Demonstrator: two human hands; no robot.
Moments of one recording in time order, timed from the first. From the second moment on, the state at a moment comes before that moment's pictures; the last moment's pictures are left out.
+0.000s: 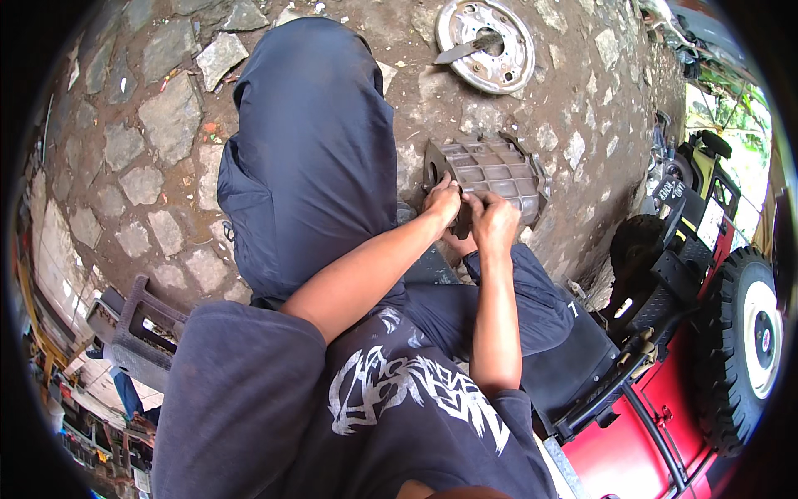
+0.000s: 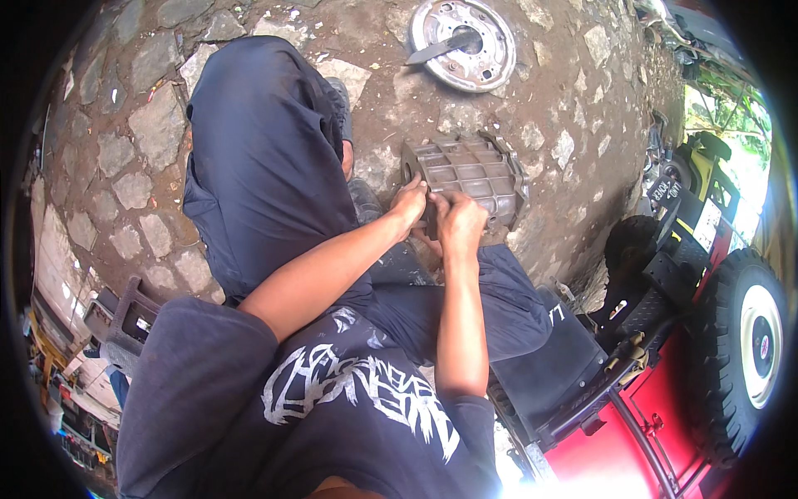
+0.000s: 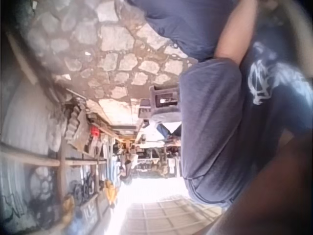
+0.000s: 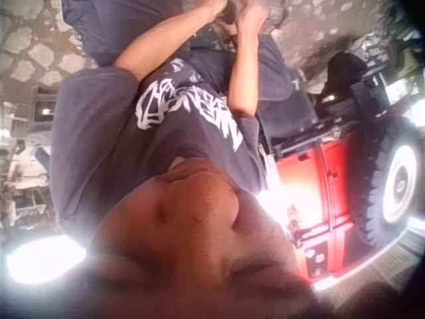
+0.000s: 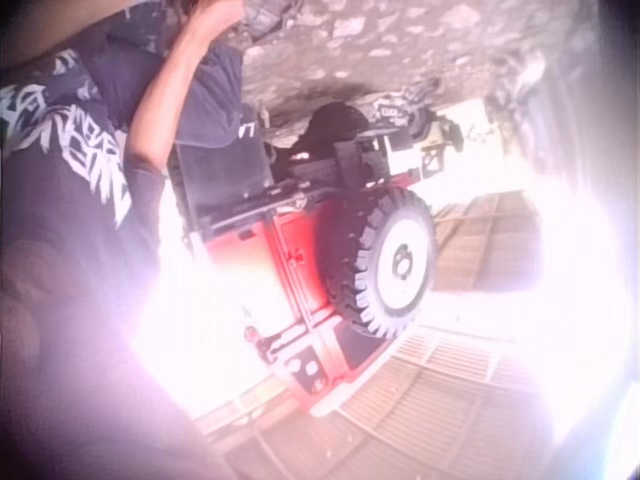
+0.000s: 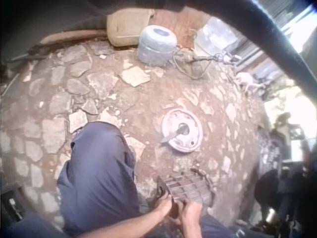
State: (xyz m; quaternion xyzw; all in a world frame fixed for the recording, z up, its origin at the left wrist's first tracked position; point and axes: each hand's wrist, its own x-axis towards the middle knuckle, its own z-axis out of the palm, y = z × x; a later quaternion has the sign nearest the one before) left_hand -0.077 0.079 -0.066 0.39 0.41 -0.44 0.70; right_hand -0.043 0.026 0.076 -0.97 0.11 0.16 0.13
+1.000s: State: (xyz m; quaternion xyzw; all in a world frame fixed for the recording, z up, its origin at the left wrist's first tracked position) left_hand -0.067 0.091 -0.072 0.37 0.40 -0.44 0.71; right_hand -0.050 0.020 0.075 -0.99 -0.05 0.10 0.13
